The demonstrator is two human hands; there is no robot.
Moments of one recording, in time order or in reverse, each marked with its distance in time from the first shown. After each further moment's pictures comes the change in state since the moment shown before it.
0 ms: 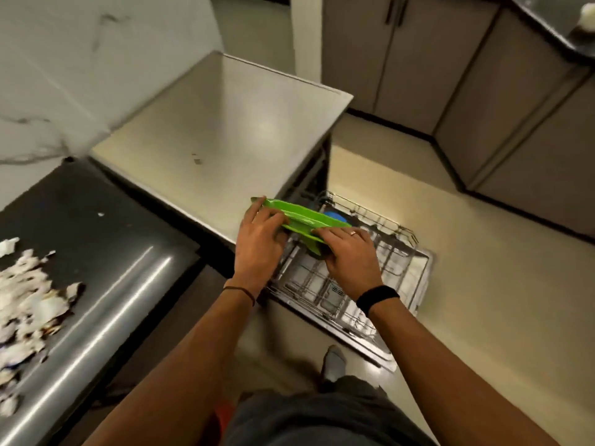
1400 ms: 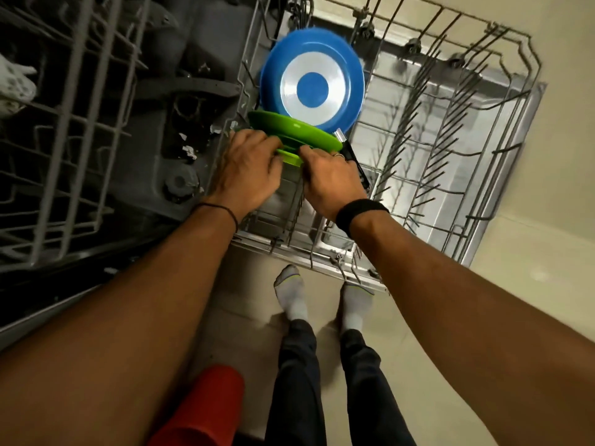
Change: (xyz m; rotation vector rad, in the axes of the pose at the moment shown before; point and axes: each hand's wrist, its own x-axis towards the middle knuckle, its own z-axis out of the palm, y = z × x) left_hand 0.041 -0.244 0.481 0.098 -0.684 0.079; right_hand 0.045 0.229 0.460 0.121 -0.571 0.500
